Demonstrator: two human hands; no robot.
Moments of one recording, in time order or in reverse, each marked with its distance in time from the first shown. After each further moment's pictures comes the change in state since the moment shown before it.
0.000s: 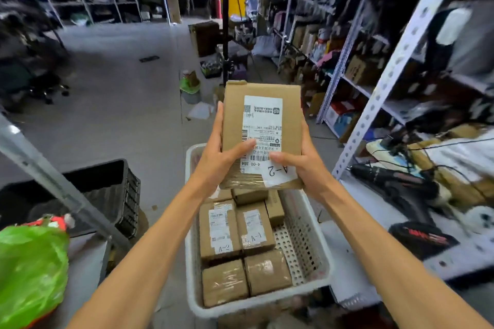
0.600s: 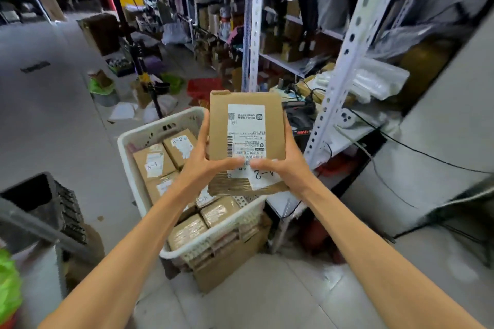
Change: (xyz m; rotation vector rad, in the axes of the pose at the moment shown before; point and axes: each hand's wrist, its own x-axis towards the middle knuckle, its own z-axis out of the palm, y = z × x) left_hand -0.153 0.004 0.088 0.116 -0.397 -0.067; right_hand -0.239 -0.006 -0.011 -0.041 0.352 0.028
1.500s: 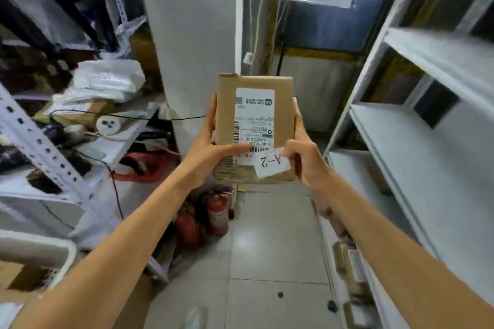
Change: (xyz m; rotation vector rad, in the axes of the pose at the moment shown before) left_hand -0.047 0.066 0.425 -0.147 -0.928 0.108; right_hand -0.351 -0.040 -0.272 0.069 0.823 -0.093
